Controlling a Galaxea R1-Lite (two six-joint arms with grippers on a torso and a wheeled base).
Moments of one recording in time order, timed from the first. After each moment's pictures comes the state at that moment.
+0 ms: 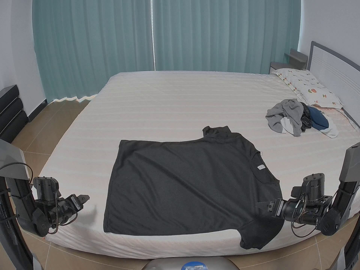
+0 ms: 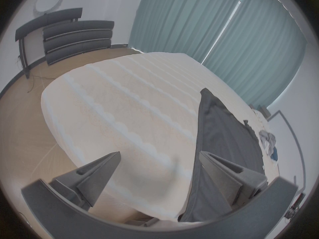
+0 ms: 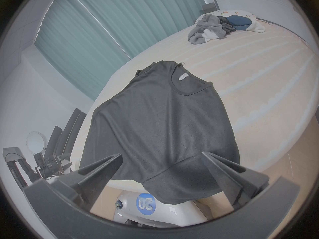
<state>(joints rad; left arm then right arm) 0.11 2.12 -0.18 -1.23 -0.03 -0.58 0.25 2.03 -0.17 -1.20 0.12 0.55</state>
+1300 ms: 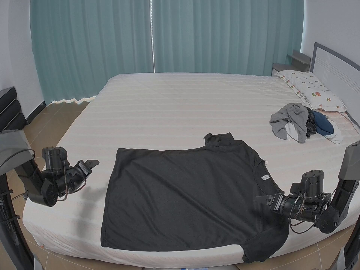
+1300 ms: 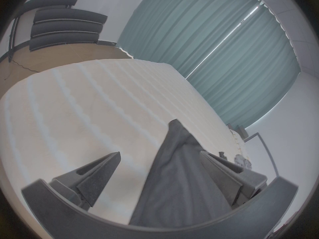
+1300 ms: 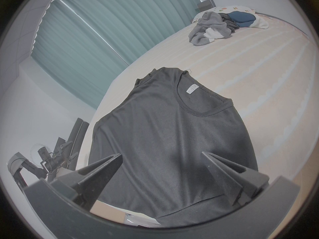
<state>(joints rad) 0.06 2.14 -0.69 -0.94 -0.17 -0.74 0.25 2.04 -0.21 -1.20 0.13 0.65</state>
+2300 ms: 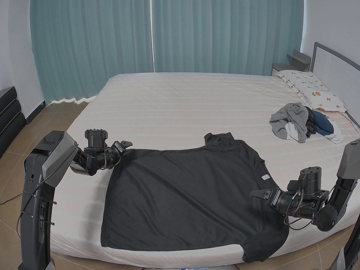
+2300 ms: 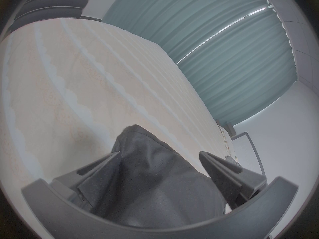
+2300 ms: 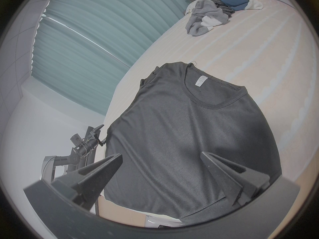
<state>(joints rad) -0.05 2.63 -1.58 -0.56 -0.24 -0.84 0.27 2.04 -0.25 -1.20 0.20 0.79</state>
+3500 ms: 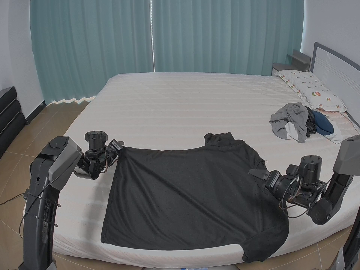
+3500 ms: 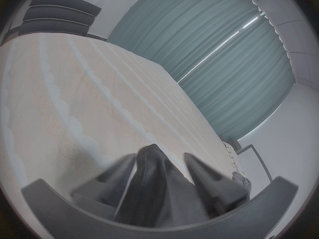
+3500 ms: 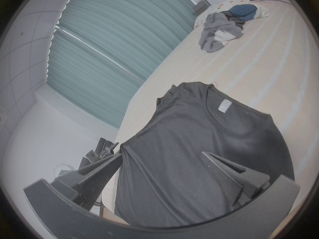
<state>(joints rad) -0.04 2.71 -1.63 -0.70 -0.09 -0.84 0.25 2.09 -0.42 -1.30 0.19 0.82</state>
